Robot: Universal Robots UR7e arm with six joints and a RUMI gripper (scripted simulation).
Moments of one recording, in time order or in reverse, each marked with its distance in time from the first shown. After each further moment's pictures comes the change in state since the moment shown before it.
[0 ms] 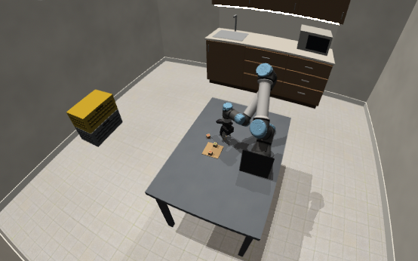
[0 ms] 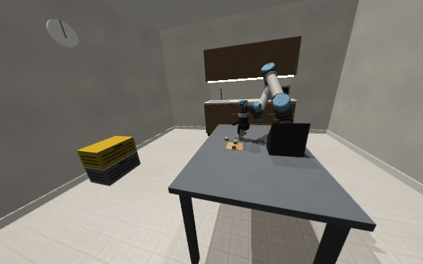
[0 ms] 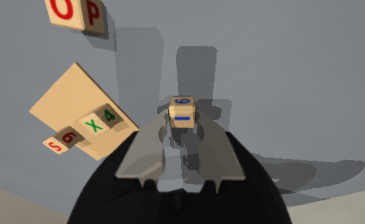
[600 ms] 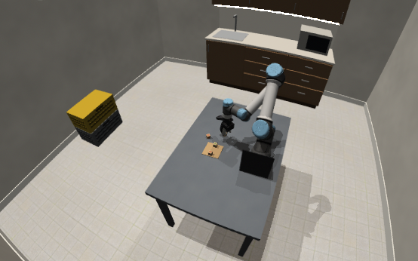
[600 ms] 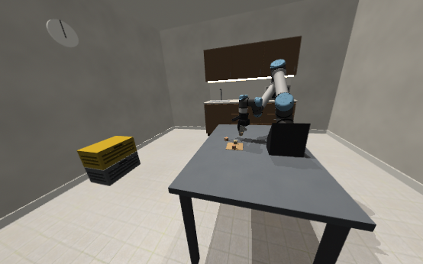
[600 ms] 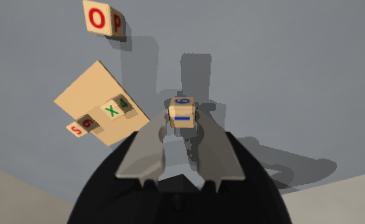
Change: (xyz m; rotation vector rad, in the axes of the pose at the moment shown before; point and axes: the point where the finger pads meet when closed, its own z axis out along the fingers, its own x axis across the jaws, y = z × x) arm 0.000 0.000 -0.040 0.004 -0.001 -0.001
